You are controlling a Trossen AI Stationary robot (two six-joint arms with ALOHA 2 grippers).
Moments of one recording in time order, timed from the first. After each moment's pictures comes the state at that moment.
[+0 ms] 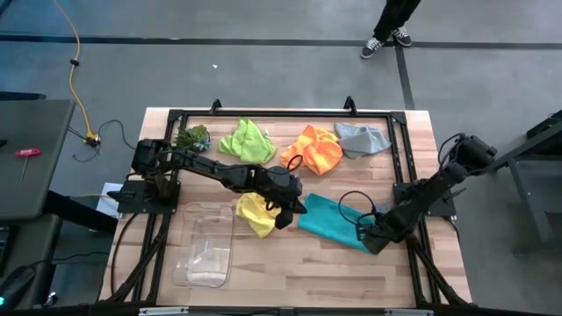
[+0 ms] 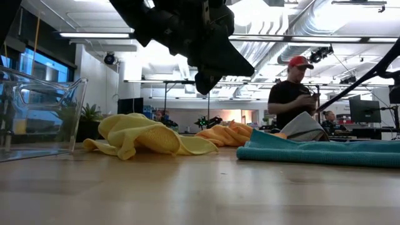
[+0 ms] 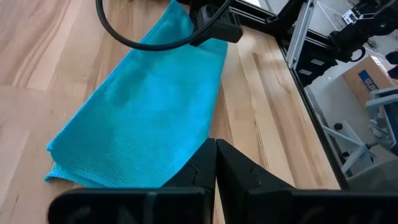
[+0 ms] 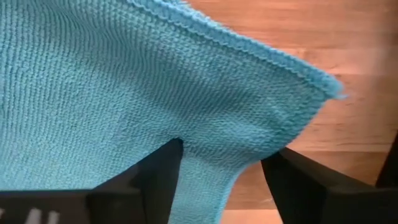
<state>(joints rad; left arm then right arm) 0.07 1.86 1.14 0.15 0.28 -0.29 0.71 1.42 0.60 -0.74 -0.06 2.24</state>
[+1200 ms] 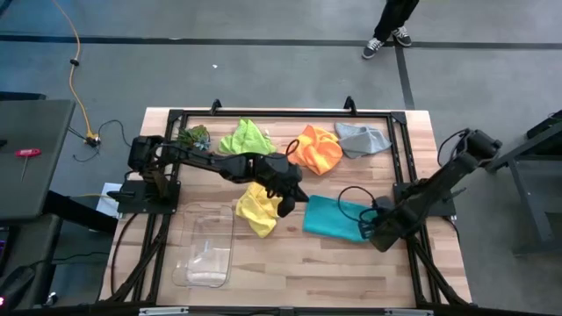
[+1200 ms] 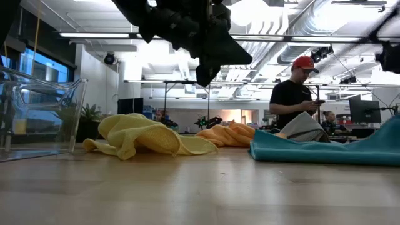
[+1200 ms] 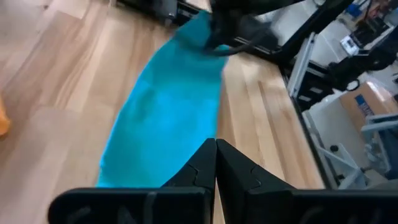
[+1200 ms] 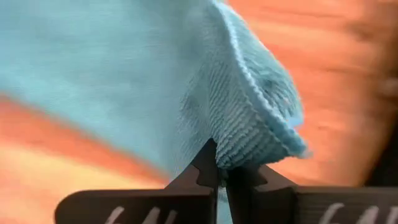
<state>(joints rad) 0.14 1.82 1.16 0.13 0.31 -0.32 0.74 1.25 0.70 -0.94 0.13 2.04</state>
